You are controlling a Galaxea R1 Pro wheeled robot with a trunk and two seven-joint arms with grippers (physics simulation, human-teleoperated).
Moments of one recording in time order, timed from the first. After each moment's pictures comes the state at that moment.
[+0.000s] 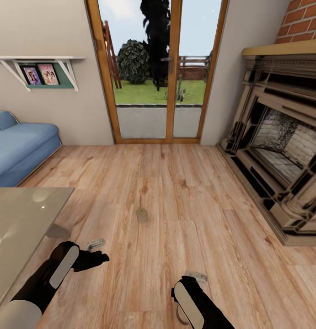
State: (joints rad) left arm -0.53 0.21 -0.15 -0.99 0.68 0.97 0.20; right arm -0.40 0.17 0.39 -0.85 -0.68 0.63 -0.81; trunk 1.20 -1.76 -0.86
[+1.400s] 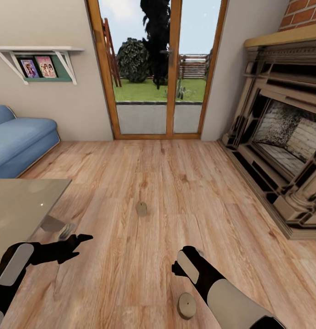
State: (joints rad) left arm -0.49 0.34 0.16 -1.04 1.02 1.05 -0.02; right arm -0.71 0.17 0.38 -0.51 -0.68 0.68 -0.62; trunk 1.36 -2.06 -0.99
